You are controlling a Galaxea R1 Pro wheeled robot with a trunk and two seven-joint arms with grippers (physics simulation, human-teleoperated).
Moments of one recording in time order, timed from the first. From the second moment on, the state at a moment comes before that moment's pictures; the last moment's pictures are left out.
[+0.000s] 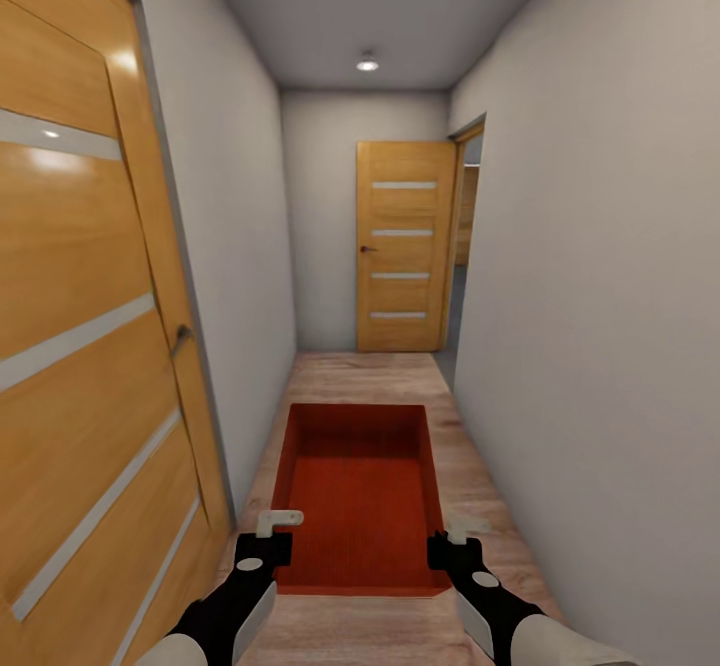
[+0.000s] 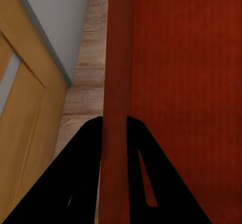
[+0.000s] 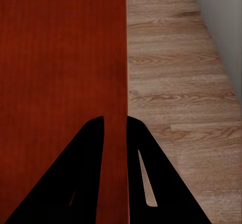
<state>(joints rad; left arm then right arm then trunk) -0.54 -0.10 -0.23 -0.43 0.15 0.05 0.30 -0.65 0.10 0.06 -0.10 -0.07 -0.26 -0.07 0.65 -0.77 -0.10</state>
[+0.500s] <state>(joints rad) -0.54 -0.10 -0.23 -0.43 0.15 0.05 0.30 -0.65 0.09 0.06 -0.10 -0.07 -0.26 -0.07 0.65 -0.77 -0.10</state>
